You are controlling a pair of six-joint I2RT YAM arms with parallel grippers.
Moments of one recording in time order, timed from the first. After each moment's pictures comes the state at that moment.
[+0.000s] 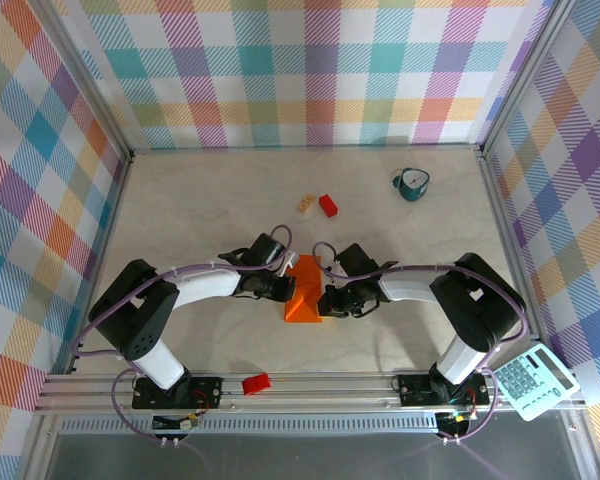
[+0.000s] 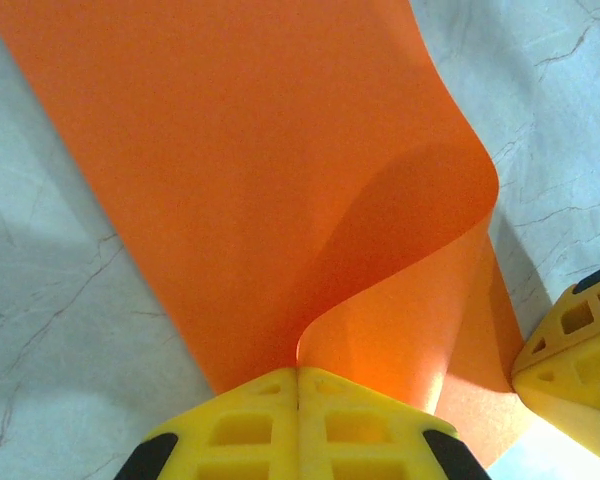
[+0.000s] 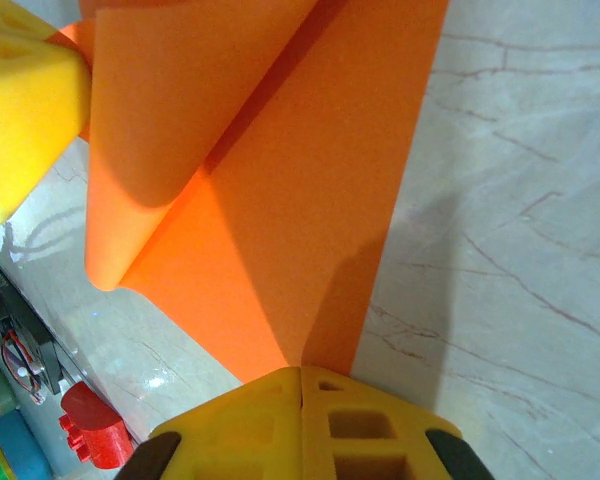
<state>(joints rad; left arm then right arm) -0.66 1.63 0.82 -0.27 0.27 -0.34 0.70 1.66 0.70 -0.18 -0.58 0.61</state>
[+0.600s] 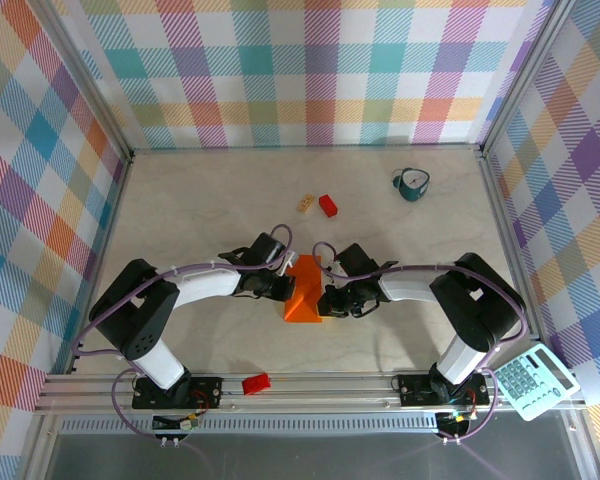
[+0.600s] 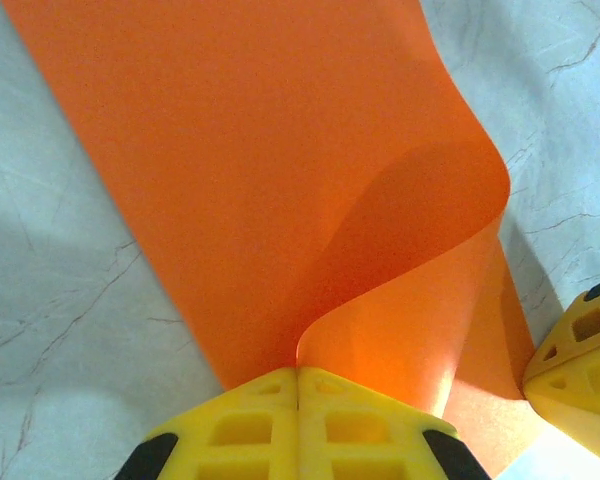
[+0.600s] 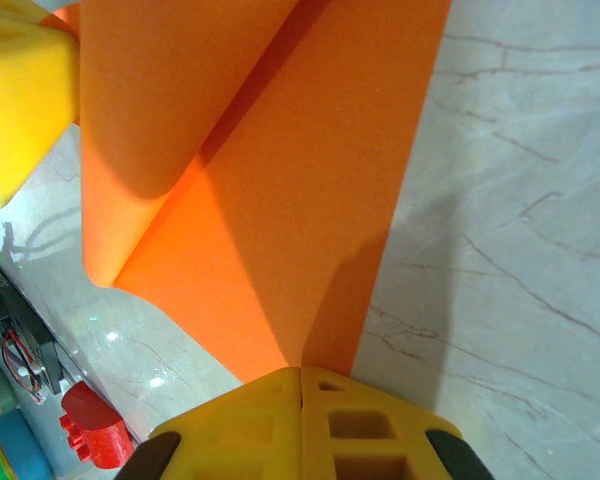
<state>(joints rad) -0.66 1.63 0.82 -0.28 0.25 -0.33 0.70 1.66 0.70 -0.18 -0.58 0.61</state>
